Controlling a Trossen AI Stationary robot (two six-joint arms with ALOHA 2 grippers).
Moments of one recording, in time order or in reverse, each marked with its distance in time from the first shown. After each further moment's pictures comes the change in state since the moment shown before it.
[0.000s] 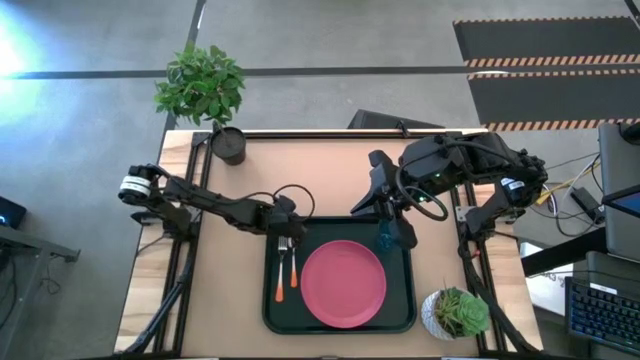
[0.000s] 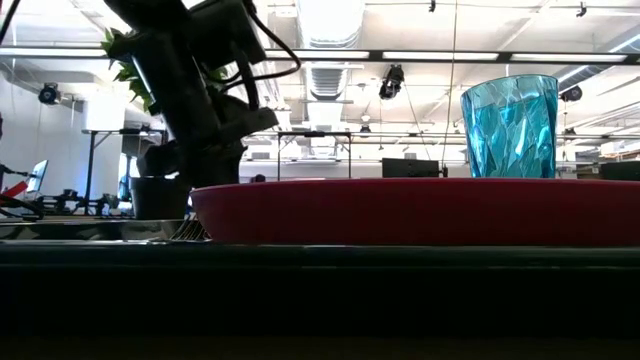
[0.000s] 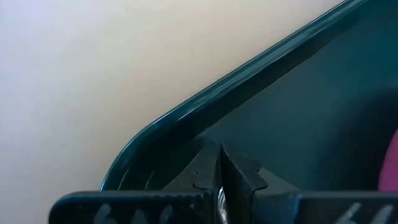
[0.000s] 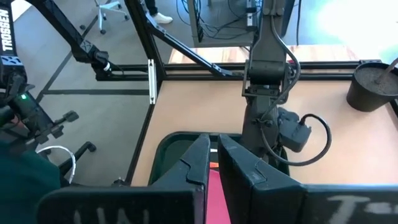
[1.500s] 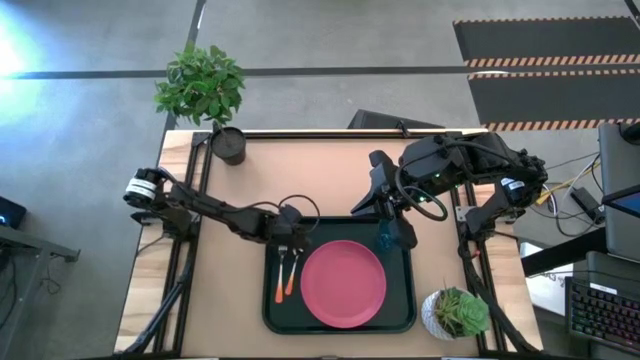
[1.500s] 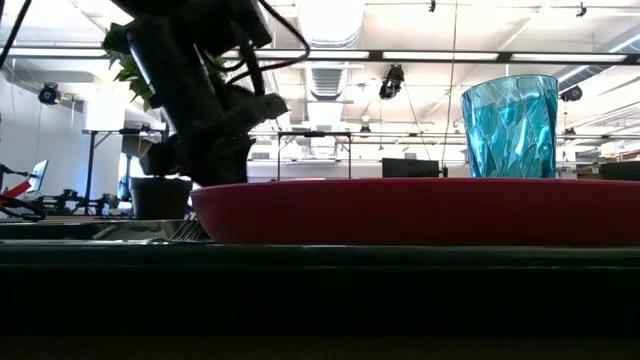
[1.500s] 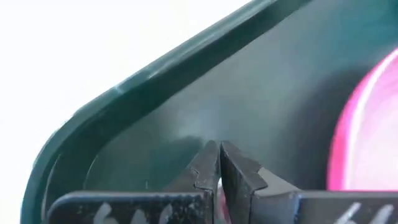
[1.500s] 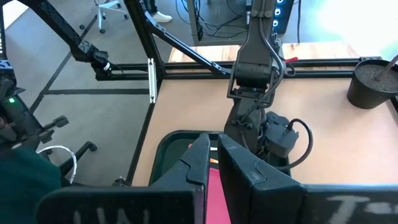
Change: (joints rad) left arm -0.079 0.051 0.060 0.019 -0.006 -0.027; right arm 0.000 0.000 0.000 -0.006 0.000 0.008
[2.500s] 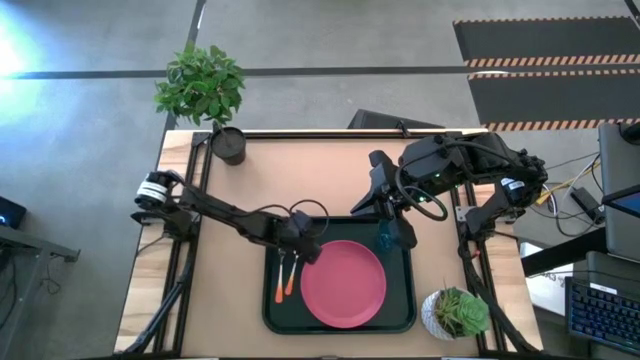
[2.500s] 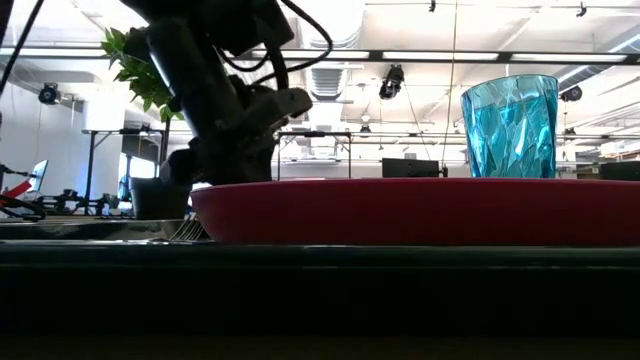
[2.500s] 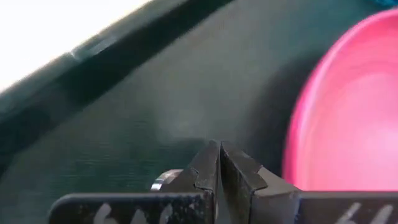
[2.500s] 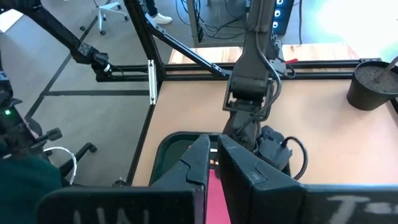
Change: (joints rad) left arm -0.011 0.091 0.067 0.077 0.076 0.036; right arm 0.000 0.000 -0.001 0.006 0.000 0.000
